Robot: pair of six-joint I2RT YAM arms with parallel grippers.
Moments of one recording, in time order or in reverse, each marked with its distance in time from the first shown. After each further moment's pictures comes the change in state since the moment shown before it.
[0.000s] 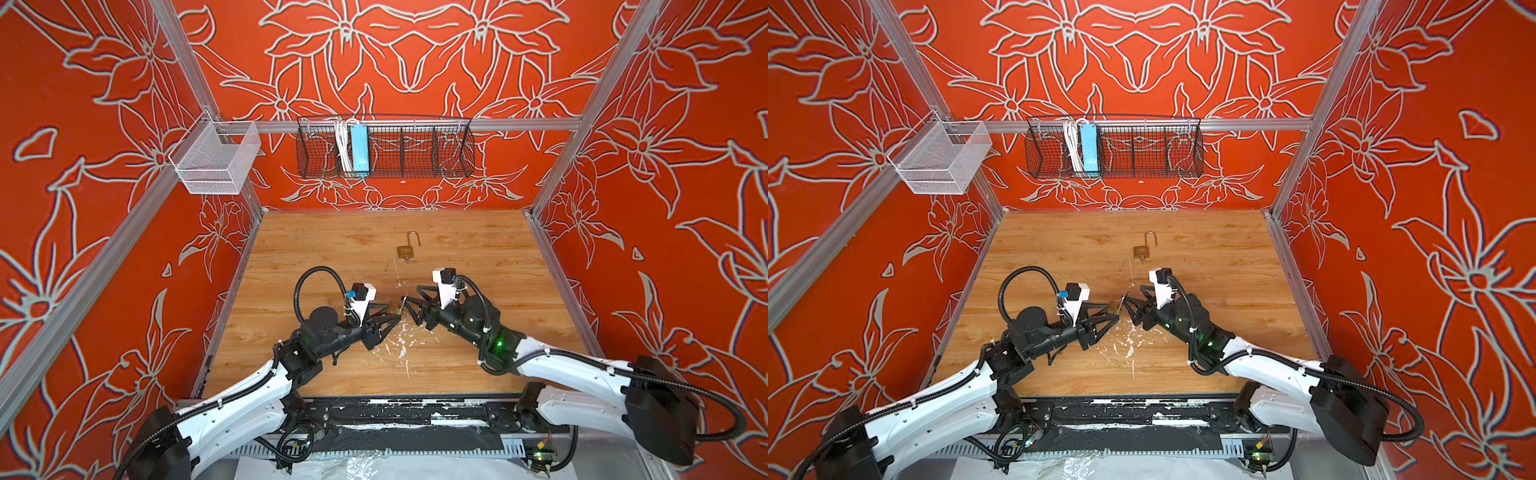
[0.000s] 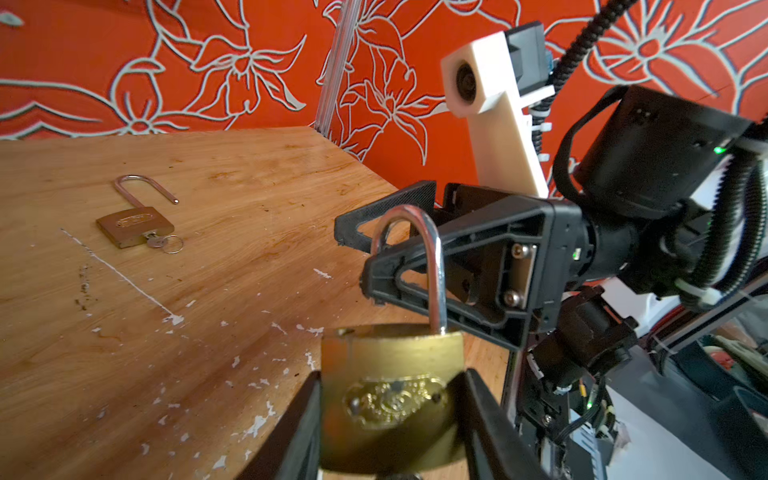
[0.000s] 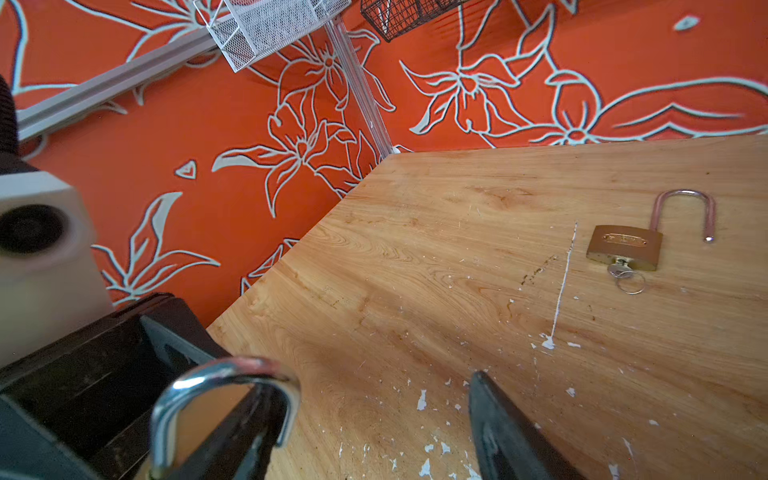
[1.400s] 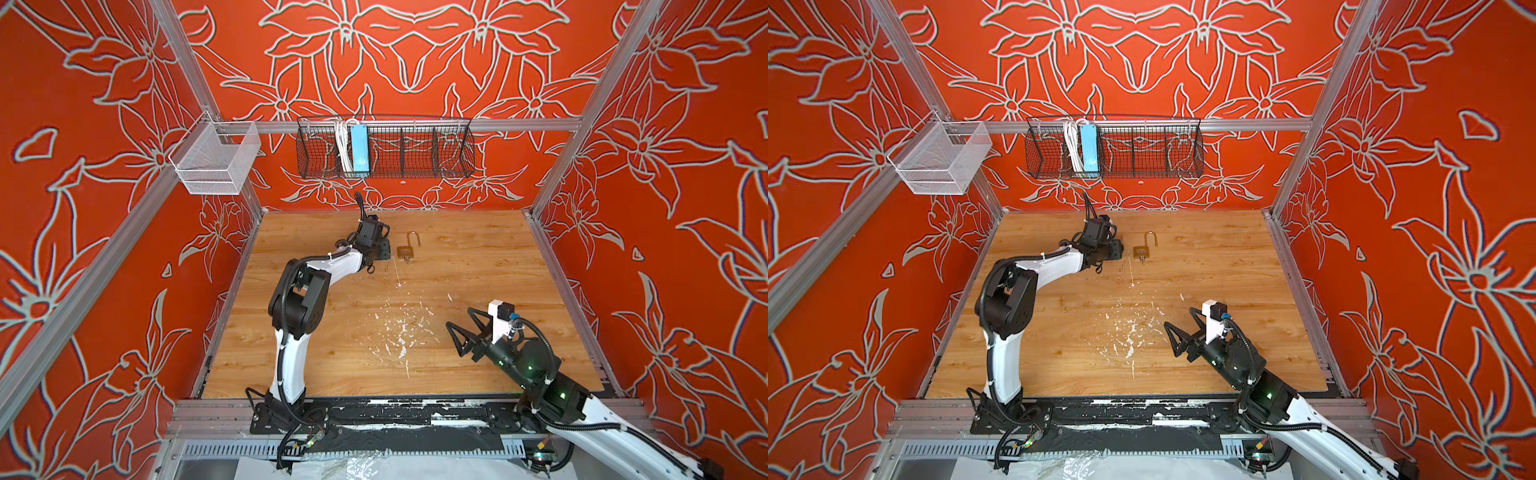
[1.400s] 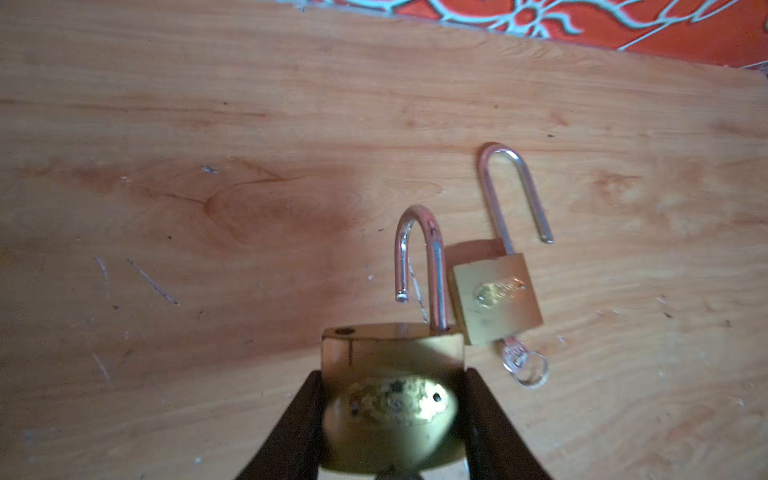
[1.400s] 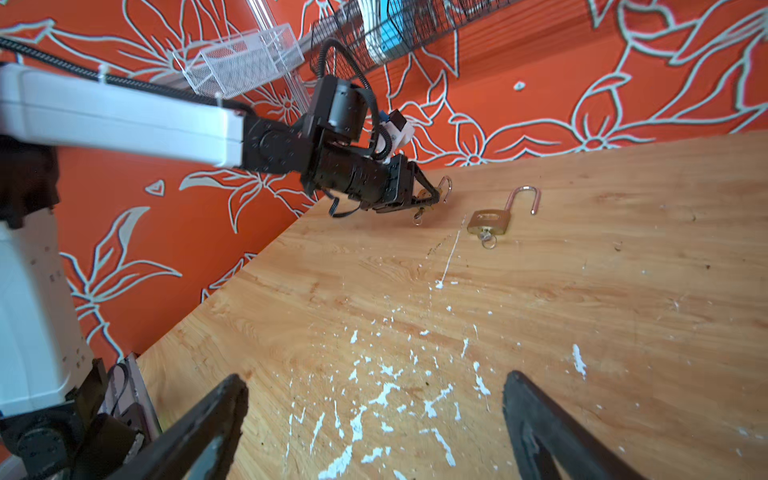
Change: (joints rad) left arm 0.372 1.318 1.162 -0.492 -0.280 -0.096; right arm -0.009 -0.887 -0.315 -0.519 0.150 -0.031
